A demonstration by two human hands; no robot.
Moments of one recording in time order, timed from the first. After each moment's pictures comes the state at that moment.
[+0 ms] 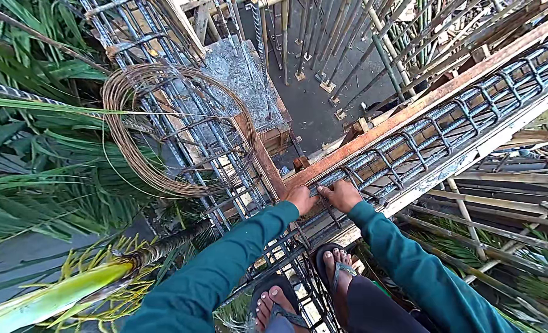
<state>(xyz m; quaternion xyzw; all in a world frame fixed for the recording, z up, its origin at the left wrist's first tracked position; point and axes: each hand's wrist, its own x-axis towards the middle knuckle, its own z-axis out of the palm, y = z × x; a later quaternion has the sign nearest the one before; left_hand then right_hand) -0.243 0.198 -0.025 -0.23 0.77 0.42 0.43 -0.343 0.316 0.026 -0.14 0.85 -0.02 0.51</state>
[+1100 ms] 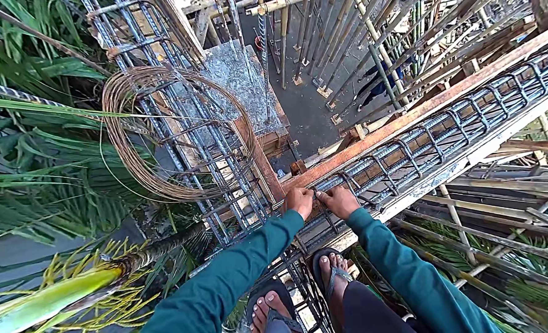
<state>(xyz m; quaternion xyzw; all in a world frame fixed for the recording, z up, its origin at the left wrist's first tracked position) -0.245 0.215 -0.009 -0.46 0.67 0.53 0.25 -0.345 0.319 0.022 -0.14 0.84 -0.03 0.53</state>
